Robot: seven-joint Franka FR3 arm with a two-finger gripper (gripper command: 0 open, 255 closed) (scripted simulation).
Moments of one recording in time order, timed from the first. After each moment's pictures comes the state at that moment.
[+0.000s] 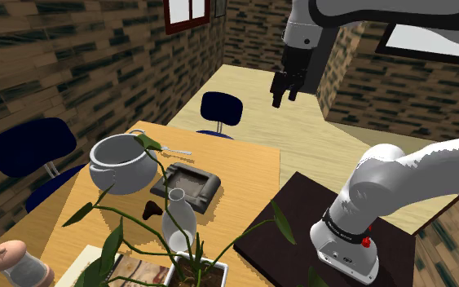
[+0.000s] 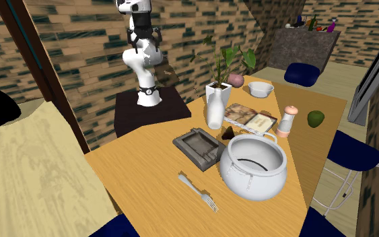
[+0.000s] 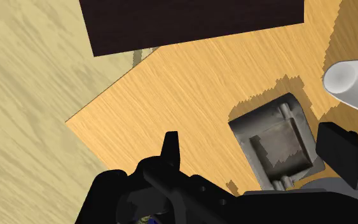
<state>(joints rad) -0.01 -0.76 0.00 -2.35 0.03 1.57 0.05</state>
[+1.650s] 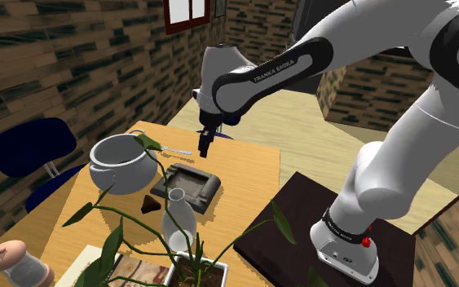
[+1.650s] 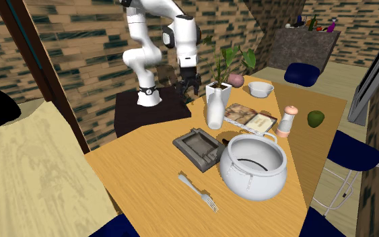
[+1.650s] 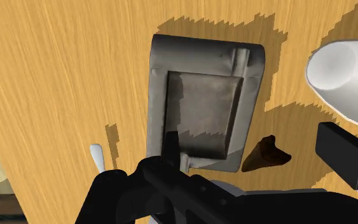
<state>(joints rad) 0.20 -0.13 0.13 -2.35 0.05 2.29 -0.24</state>
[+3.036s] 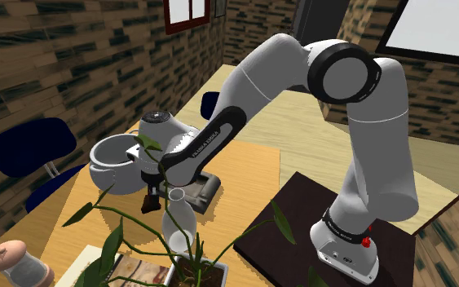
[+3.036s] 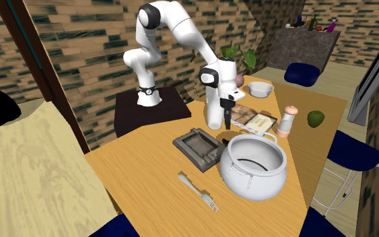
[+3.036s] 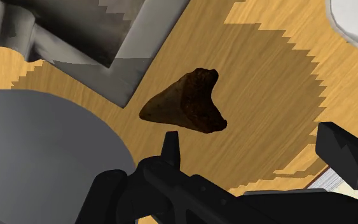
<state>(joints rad) 0.37 0.49 0.21 -1.98 -0.17 2.62 -0.34</state>
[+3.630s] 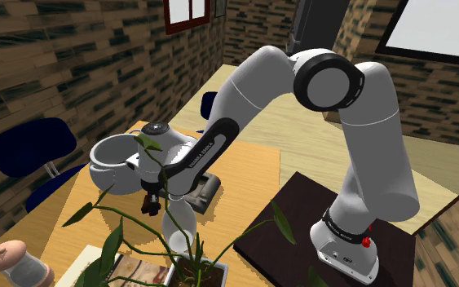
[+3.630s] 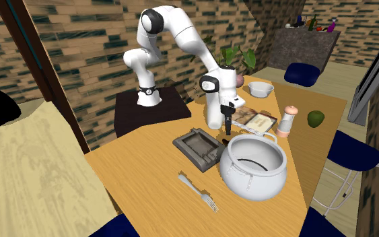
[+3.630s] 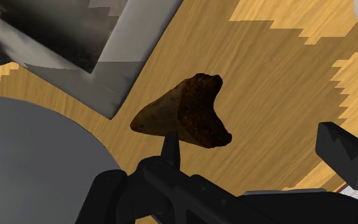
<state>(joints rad) 0.39 0.58 0.19 -1.95 -0.19 2.67 -0.33</state>
